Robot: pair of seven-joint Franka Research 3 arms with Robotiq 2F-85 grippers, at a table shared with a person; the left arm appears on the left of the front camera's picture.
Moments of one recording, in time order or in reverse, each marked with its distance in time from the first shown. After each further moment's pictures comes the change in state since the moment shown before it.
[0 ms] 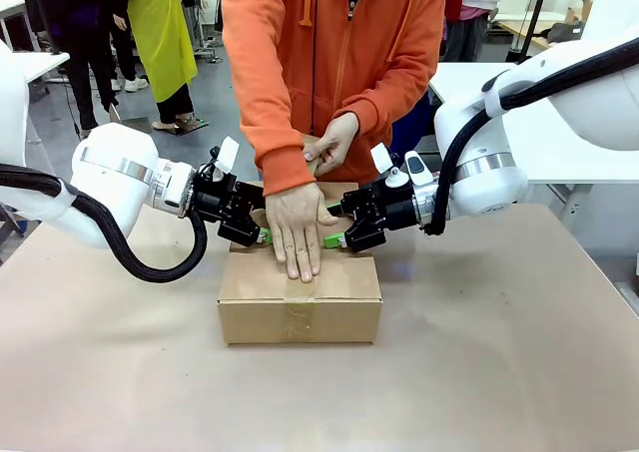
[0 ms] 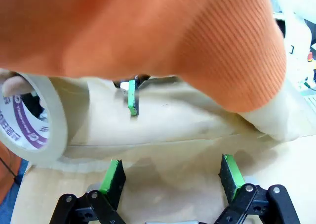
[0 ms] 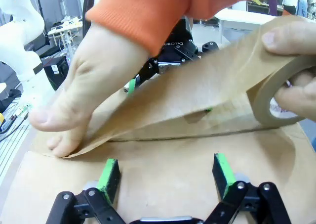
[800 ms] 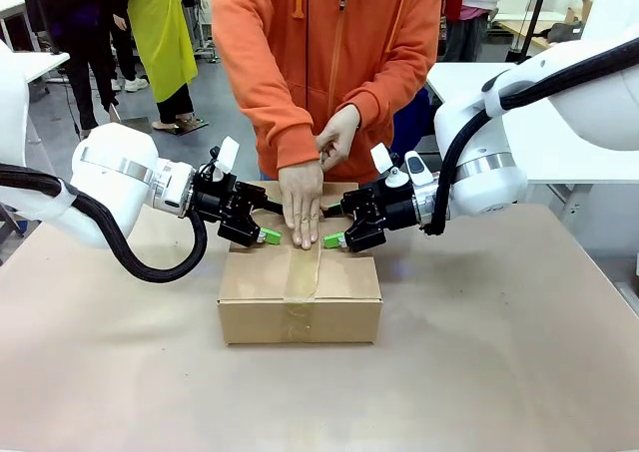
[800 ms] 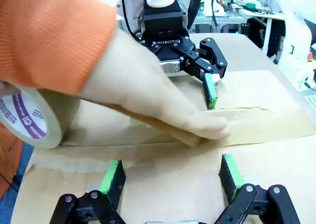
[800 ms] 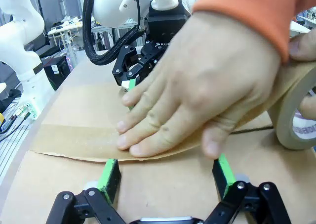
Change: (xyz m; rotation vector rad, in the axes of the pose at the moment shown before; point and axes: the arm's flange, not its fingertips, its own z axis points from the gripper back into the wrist) left arm 0.000 0.000 0.000 0.000 0.000 0.000; right arm 0.000 0.000 0.000 0.000 0.000 0.000
